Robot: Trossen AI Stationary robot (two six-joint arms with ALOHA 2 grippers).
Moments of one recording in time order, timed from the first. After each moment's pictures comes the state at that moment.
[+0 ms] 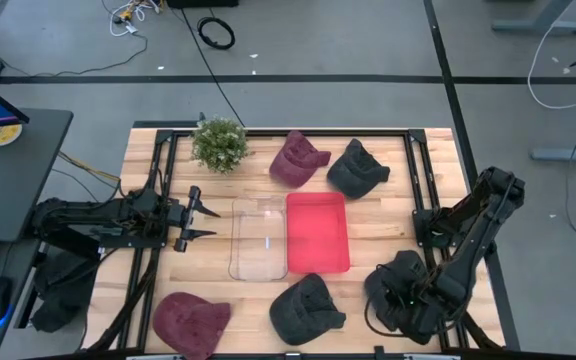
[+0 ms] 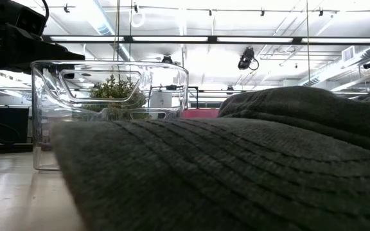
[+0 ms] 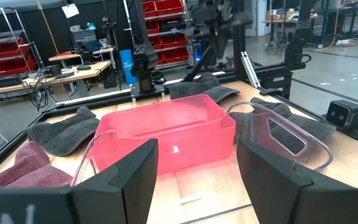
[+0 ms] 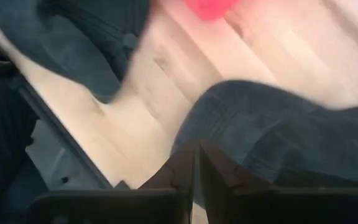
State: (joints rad) left arm 0.00 0.11 0.01 0.07 0.16 0.14; right arm 0.96 1.55 1.24 -1.09 0.28 1.69
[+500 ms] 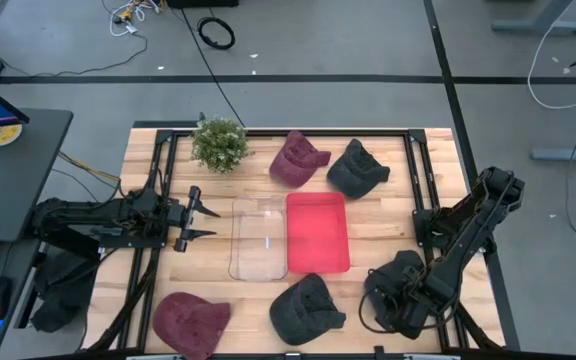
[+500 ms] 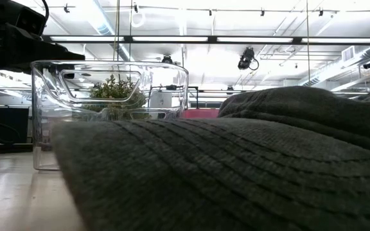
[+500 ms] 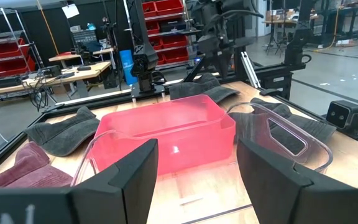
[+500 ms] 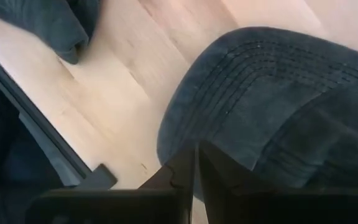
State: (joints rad) left arm 0.00 0.11 0.01 0.08 0.16 0.14; right arm 0.95 1.55 1.03 -0.84 0.13 1.63
